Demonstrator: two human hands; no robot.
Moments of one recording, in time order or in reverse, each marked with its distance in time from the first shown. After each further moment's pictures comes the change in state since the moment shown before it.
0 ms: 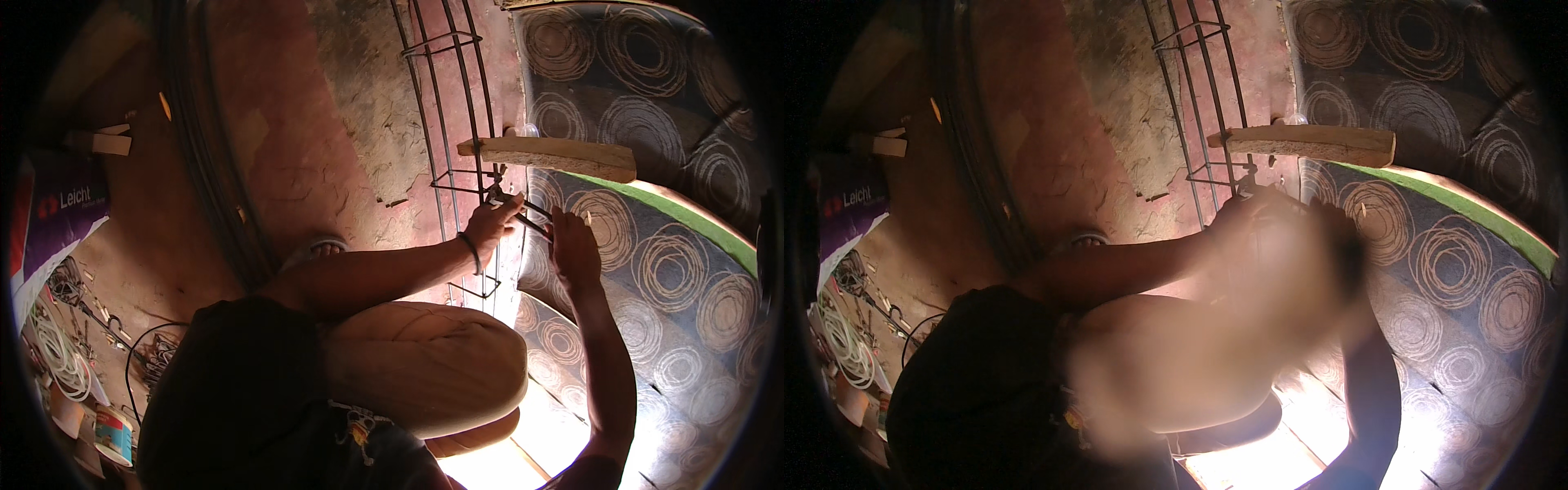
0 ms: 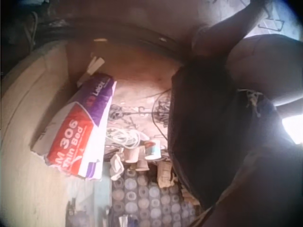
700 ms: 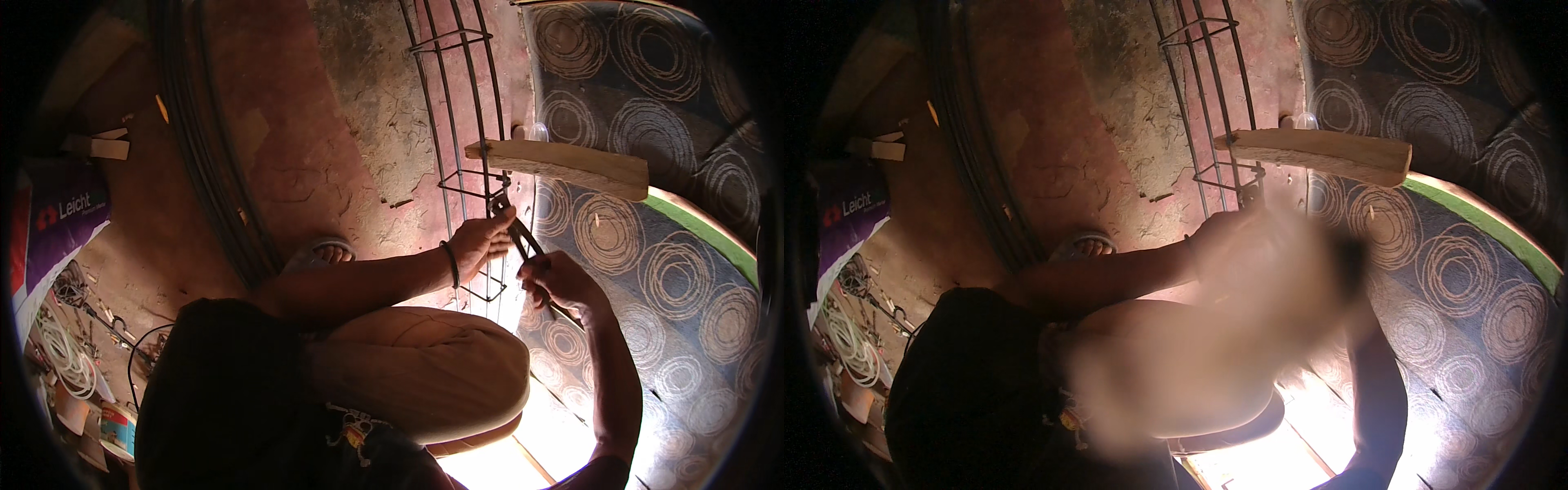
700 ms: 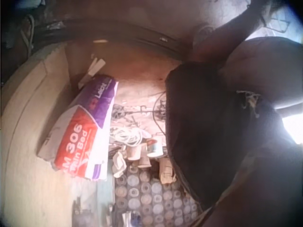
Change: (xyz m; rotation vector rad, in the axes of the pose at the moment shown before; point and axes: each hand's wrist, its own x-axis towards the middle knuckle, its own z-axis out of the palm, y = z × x) left_hand -0.034 0.021 -0.024 -0.054 -0.118 -0.260; right_hand 0.003 -0.018 -0.024 1.098 -0.742 0.395
